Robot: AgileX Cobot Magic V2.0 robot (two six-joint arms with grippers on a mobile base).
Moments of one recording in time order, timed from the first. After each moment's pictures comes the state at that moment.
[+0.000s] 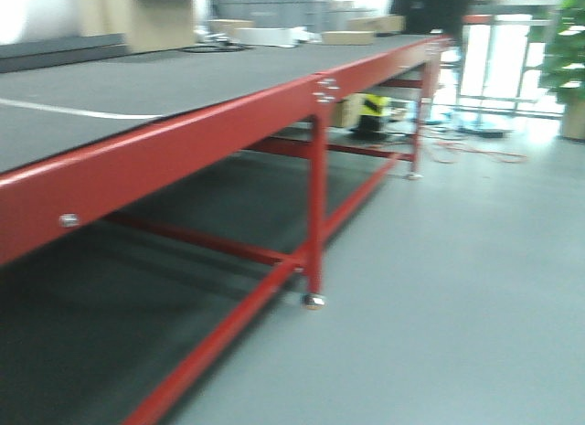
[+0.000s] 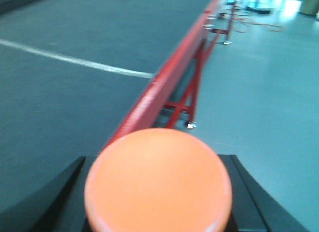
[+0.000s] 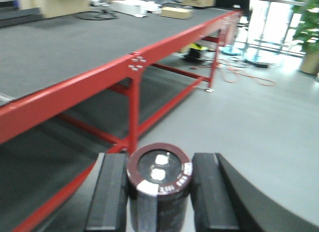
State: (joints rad) left arm -0.24 0.61 -1.03 0.09 0.83 -0.05; right arm 0.06 0.48 -0.91 0.12 0.69 -0.10
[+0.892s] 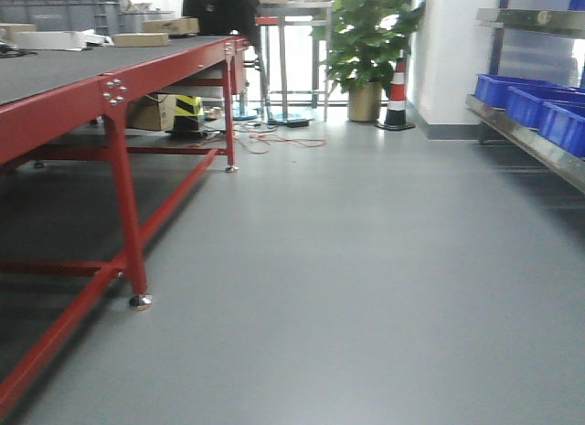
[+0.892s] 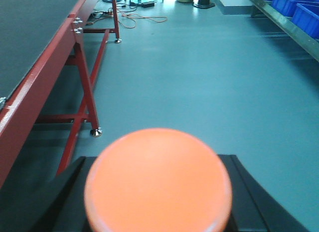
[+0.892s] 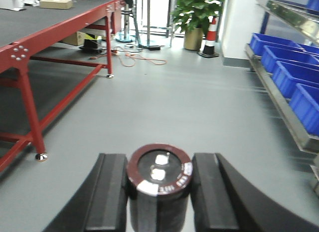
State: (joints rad) left arm -0.24 0.61 -1.03 0.09 0.83 -0.05; right arm 0.06 0.48 -0.91 0.12 0.69 -0.10
